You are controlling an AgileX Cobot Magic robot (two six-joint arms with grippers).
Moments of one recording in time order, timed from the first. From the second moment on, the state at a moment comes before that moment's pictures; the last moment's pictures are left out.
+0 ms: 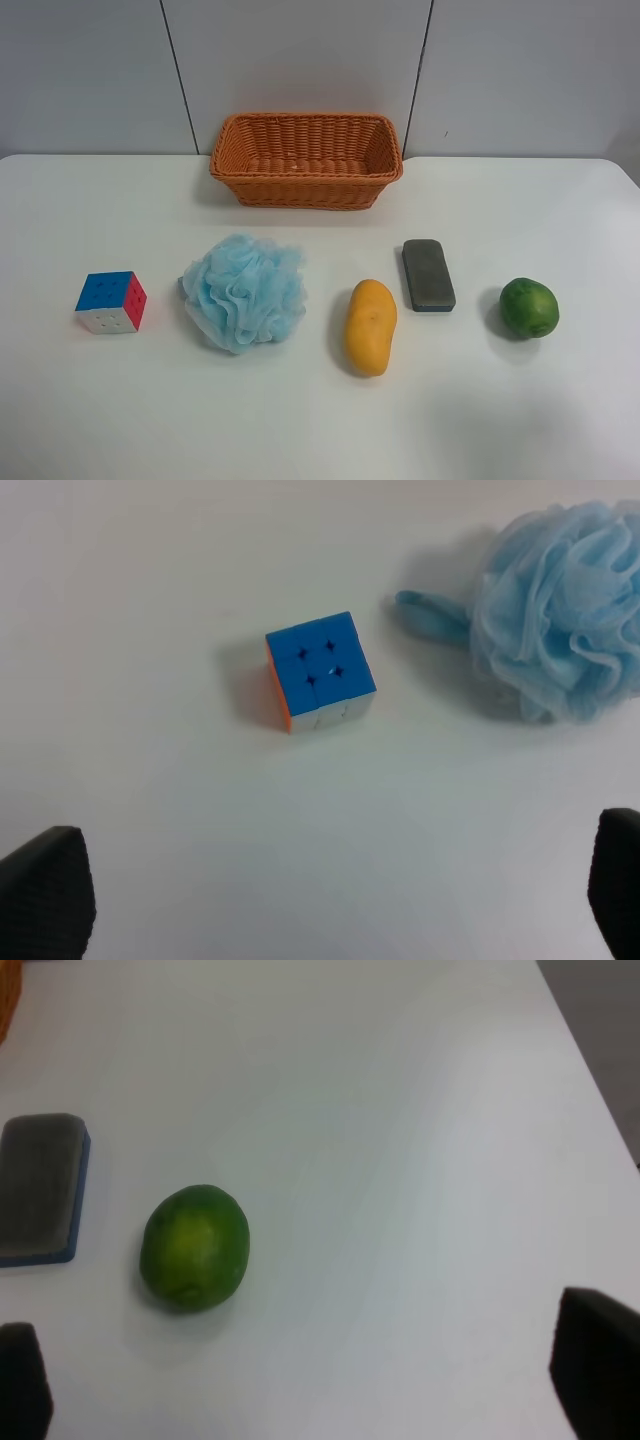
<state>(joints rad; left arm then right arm) -0.02 0.73 -0.95 -0.16 1.19 0.11 0.09 0.00 -0.48 -0.17 1.06 0.08</state>
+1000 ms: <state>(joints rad) -0.50 1.20 -1.02 -0.04 1.05 -0.41 0.09 0.00 -0.48 -0.17 1.06 0.08</state>
